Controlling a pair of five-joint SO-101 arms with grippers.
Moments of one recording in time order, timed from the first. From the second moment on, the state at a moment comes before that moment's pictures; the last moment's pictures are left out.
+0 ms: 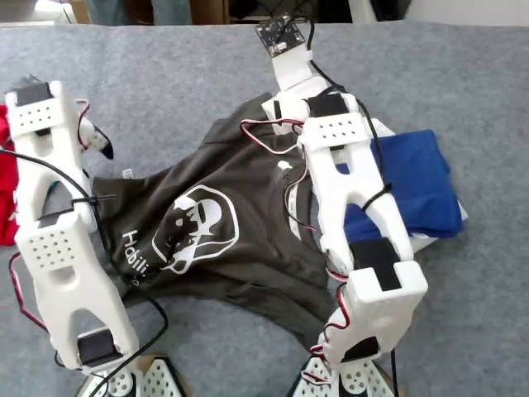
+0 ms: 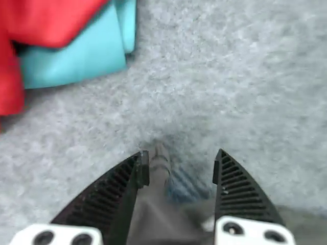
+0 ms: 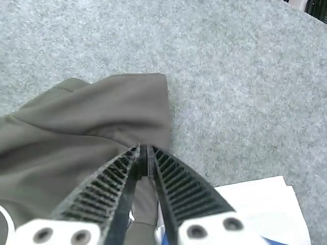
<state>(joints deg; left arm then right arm) -22.9 44.4 -40.7 91.8 27.5 -11.1 14.7 -4.8 49.4 18.9</state>
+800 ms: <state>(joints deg) -22.0 53.1 -50.4 98.9 27.5 -11.0 14.7 -4.8 49.4 18.9</state>
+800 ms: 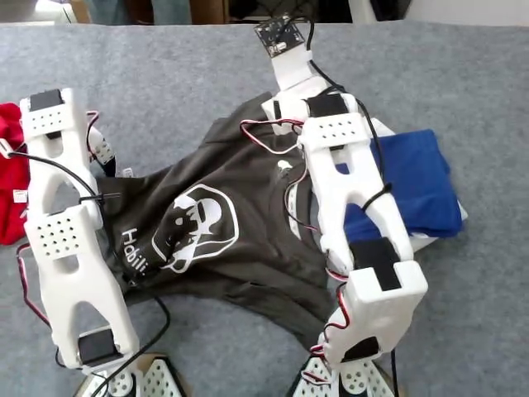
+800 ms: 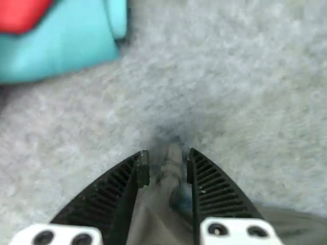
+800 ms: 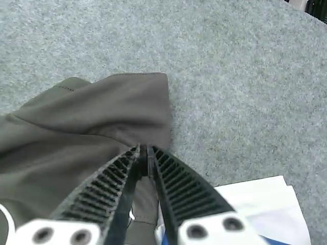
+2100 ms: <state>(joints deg) -19.3 51.4 -59.1 79.1 20.4 -13.2 19.0 -5.0 49.4 18.9</state>
